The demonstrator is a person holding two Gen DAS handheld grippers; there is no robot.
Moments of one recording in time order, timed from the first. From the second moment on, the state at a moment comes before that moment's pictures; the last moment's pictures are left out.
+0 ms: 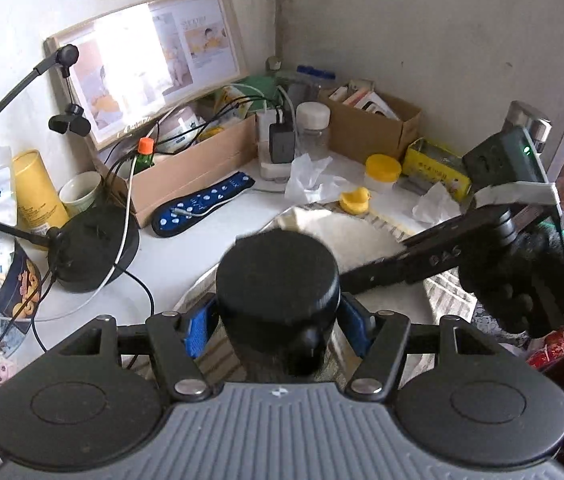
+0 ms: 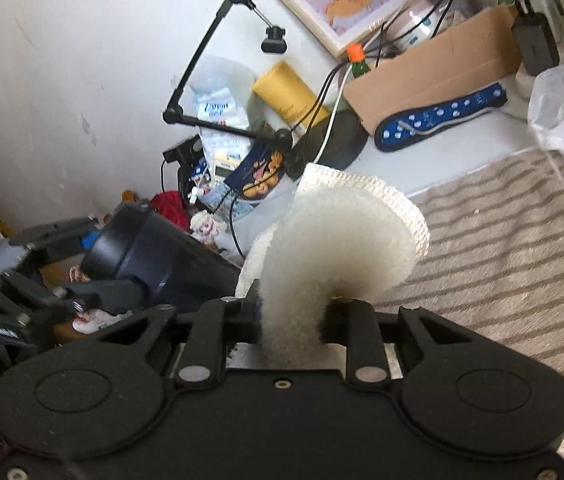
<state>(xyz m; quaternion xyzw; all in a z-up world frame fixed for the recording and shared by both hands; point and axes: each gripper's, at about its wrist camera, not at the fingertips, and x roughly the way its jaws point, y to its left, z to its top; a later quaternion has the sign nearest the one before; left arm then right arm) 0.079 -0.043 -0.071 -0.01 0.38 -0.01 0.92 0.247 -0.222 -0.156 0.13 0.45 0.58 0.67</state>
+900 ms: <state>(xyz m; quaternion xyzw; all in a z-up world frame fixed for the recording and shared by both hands) 0.088 -0.032 -0.072 -0.03 0.35 -0.01 0.94 0.252 -0.245 -0.127 0.30 0.40 0.61 0.61</state>
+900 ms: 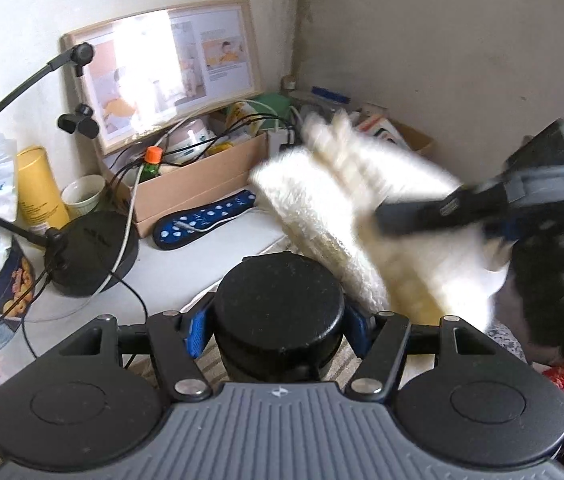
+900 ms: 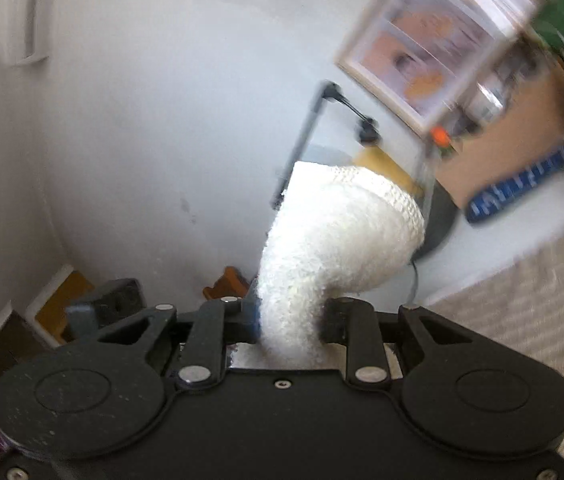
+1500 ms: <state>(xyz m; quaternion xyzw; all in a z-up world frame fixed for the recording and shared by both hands) 0.074 -0.008 -0.075 -0.02 0.35 -0.07 0.93 0.230 -0.212 -0.211 0.25 0.52 0.47 0.67</state>
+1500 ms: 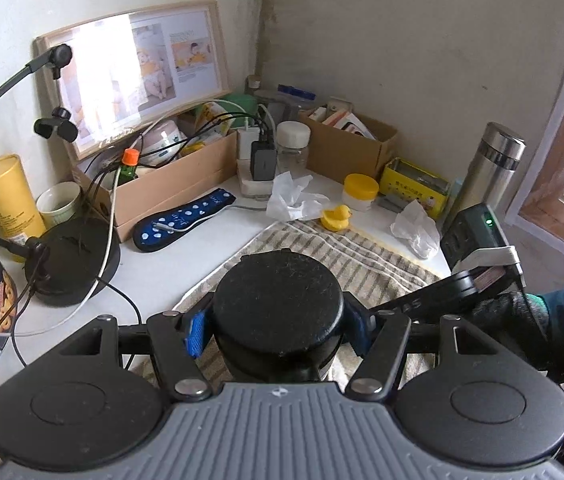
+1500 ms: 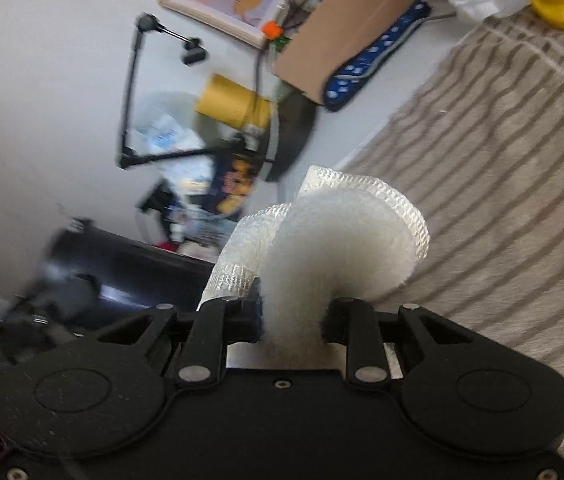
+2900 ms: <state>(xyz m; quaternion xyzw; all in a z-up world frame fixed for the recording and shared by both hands) 0.089 -0.005 -0.082 -0.01 0.34 -0.11 0.93 0.226 -0.230 -0.123 0.32 0.40 0.56 0.65</state>
